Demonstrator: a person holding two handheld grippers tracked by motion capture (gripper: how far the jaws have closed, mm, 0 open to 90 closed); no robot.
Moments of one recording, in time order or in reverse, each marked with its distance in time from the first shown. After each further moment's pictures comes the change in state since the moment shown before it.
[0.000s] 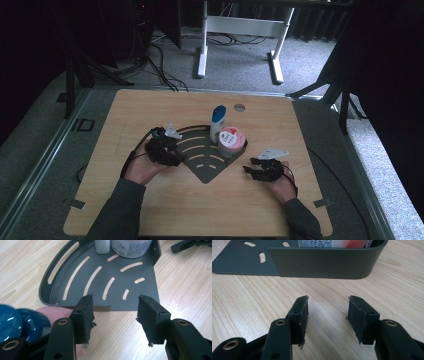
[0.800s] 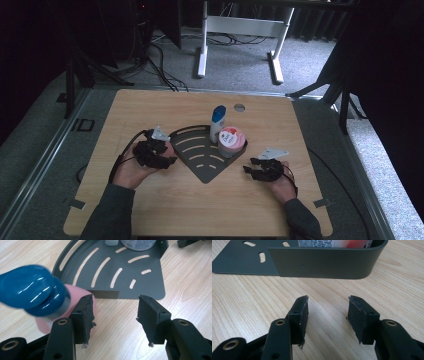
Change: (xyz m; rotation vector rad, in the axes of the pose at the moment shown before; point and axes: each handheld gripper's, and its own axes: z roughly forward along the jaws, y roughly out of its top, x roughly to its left) left arm 0.010 -0.023 -0.017 -0.009 0.022 -0.038; right arm 0.000 0.000 0.000 0.001 0.000 0.001
